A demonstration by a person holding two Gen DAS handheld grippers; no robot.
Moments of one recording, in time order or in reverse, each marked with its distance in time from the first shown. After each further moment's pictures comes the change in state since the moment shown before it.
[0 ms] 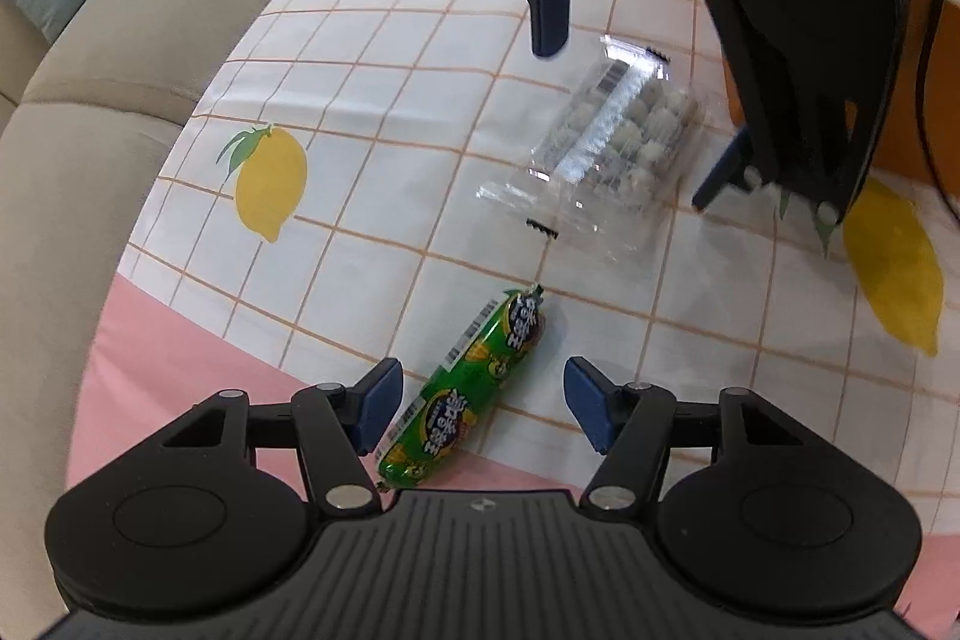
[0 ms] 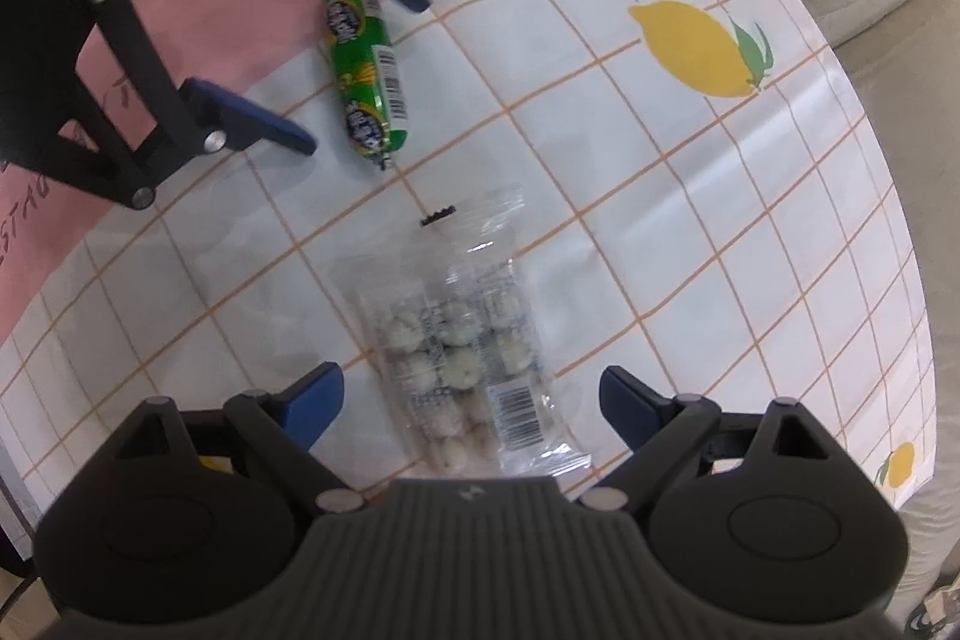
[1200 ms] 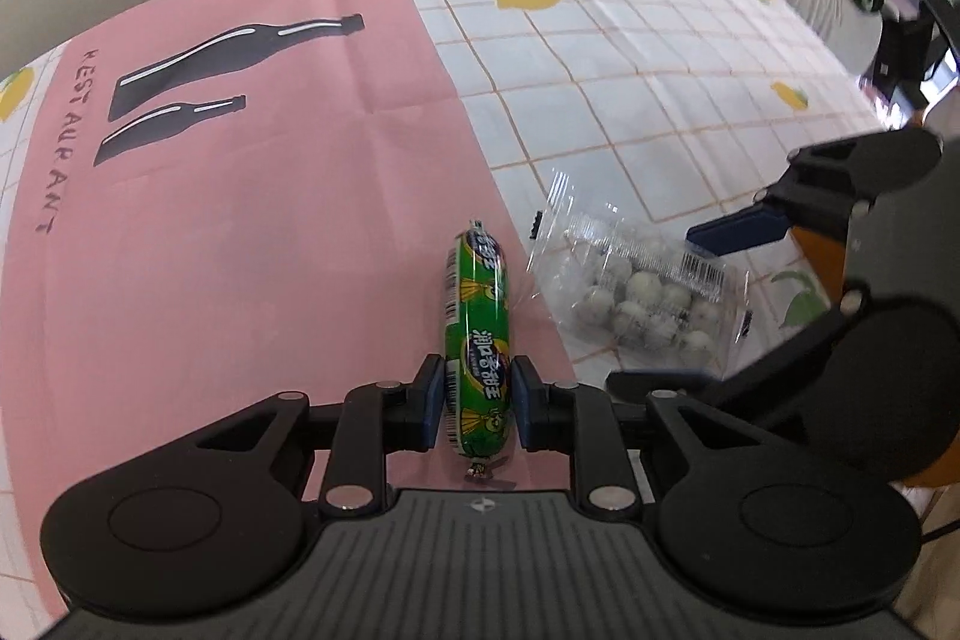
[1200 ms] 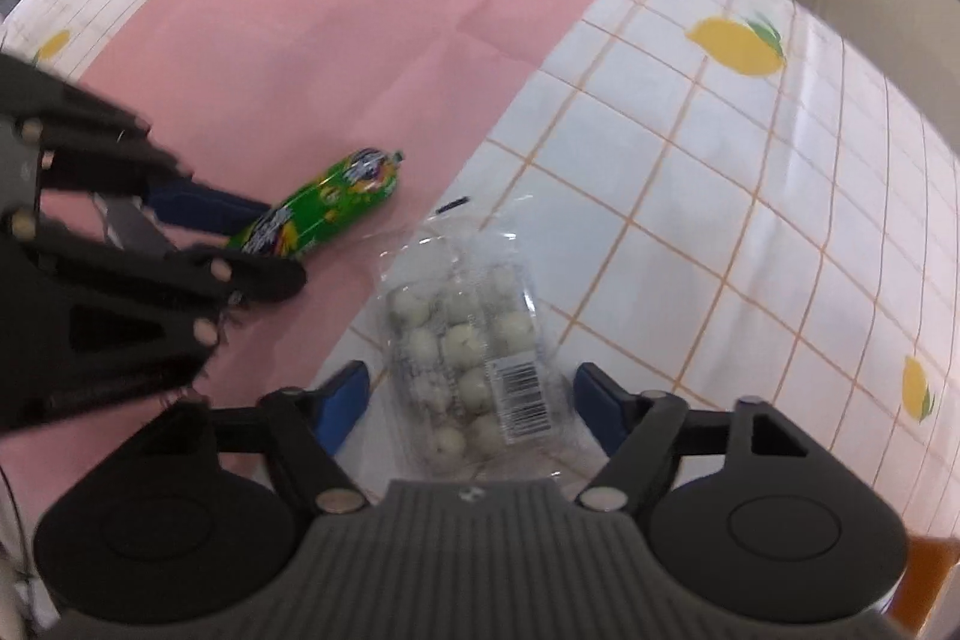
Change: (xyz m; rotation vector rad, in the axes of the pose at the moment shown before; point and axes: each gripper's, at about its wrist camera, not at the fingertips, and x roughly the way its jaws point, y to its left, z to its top) left arm -0.049 -0.046 -0.107 -0.939 -0.079 0.061; right arm -0.006 0.109 -0.015 0.377 -0.321 -0.018
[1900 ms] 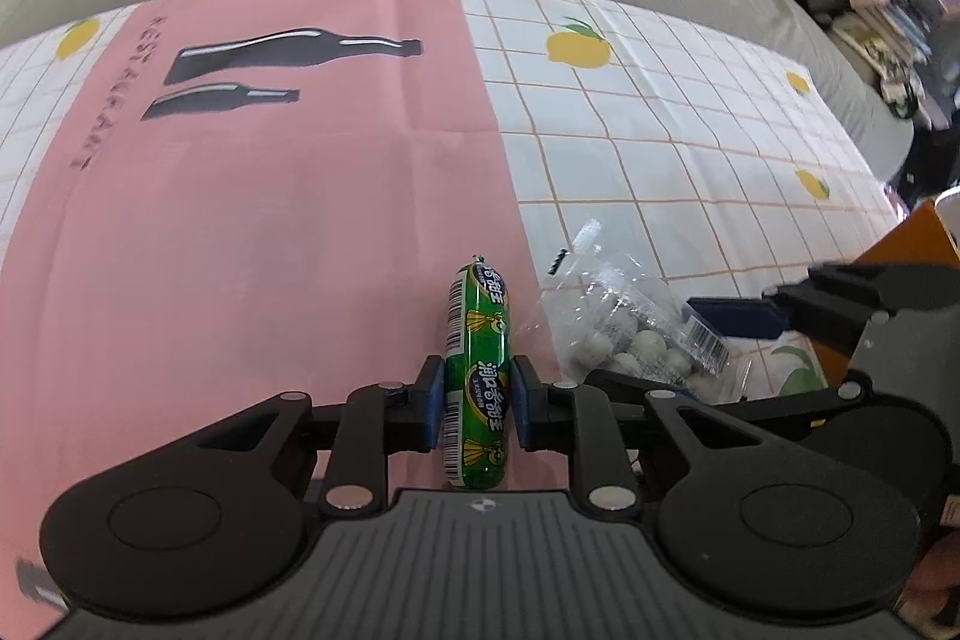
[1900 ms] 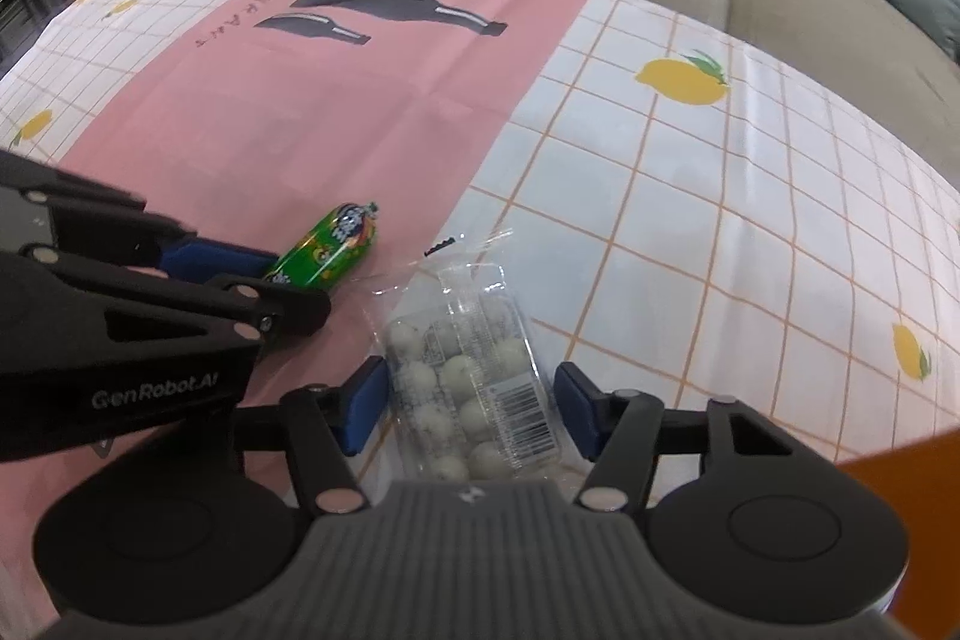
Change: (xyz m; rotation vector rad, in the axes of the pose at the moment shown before) left arm -0.007 0.004 -0.017 -0.181 -0.128 0.026; right arm -0.010 0.019 -0.019 0.168 -0.180 -0.088
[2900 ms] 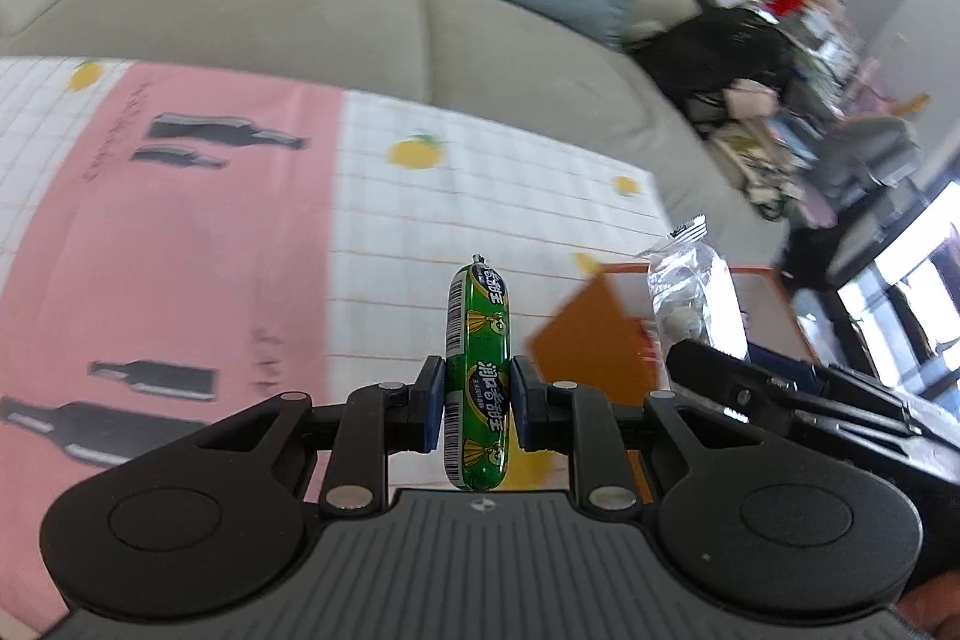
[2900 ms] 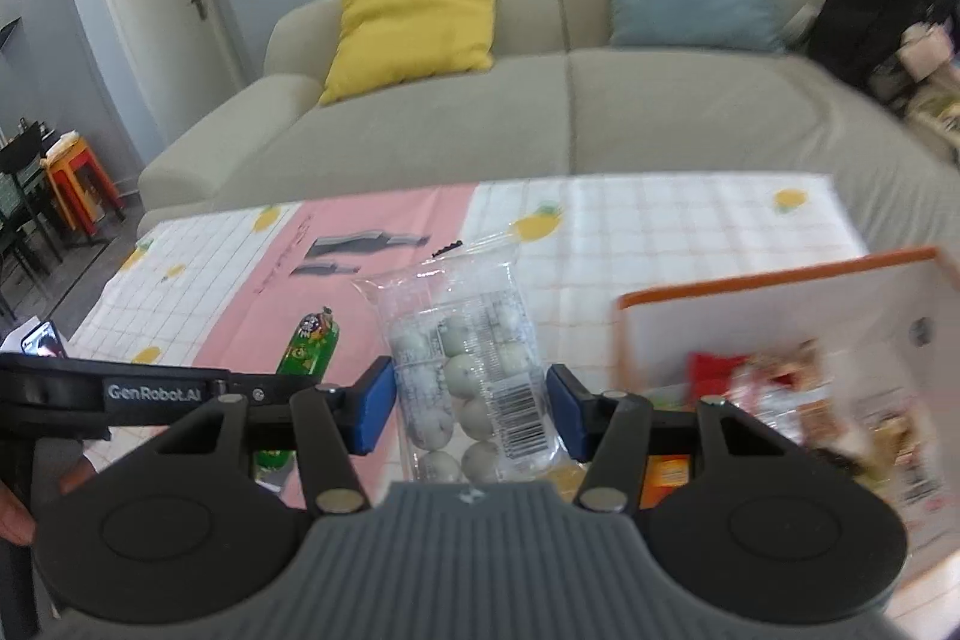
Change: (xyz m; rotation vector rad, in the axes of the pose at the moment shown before) left arm -0.143 -0.088 -0.026 -0.082 -0.167 -0.188; right arm -0.224 -0.052 -0.091 0.324 -0.396 0.004
